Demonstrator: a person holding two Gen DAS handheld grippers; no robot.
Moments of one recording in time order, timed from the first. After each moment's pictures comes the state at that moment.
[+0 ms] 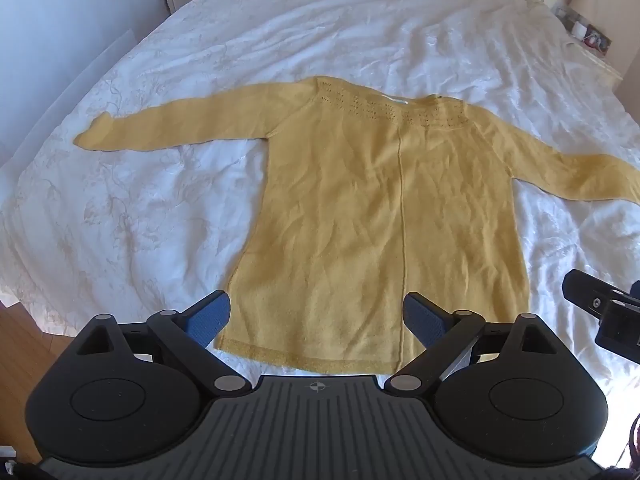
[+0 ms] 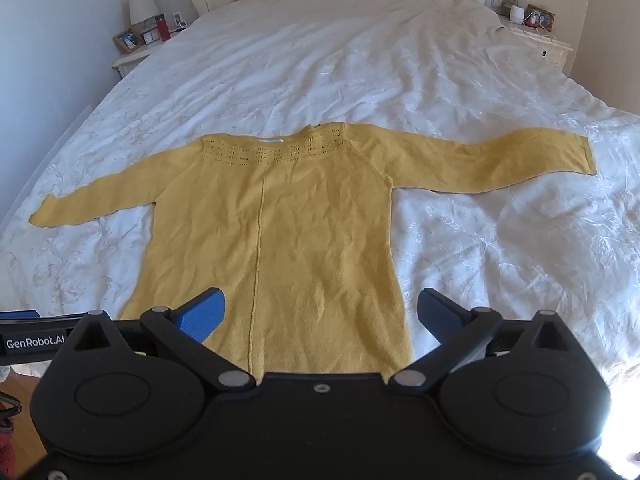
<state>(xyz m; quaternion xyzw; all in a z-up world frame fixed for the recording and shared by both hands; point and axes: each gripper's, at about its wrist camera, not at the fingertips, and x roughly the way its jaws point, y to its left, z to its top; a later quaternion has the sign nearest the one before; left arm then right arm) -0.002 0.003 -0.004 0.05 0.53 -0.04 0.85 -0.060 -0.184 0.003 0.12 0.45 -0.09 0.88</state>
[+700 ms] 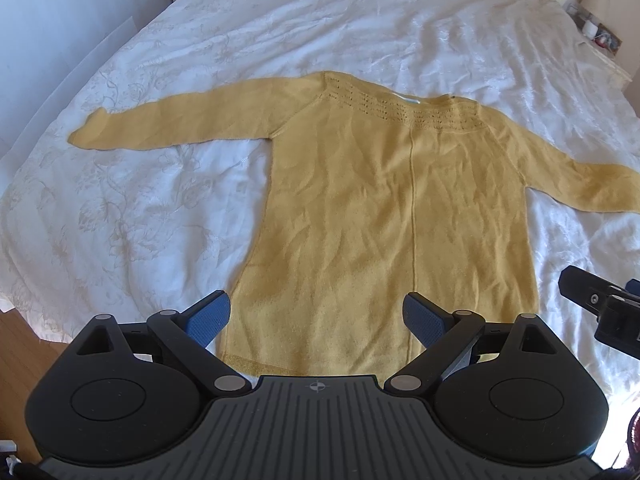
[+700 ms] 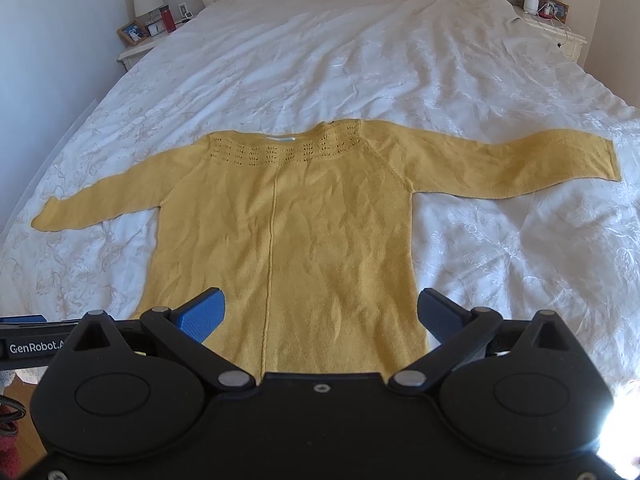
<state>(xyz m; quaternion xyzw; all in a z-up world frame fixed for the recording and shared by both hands) 0.035 0.008 -0.011 0.04 0.54 -0.04 0.84 -0.019 -0.183 -0.005 0.13 0.47 -0.08 0.87</state>
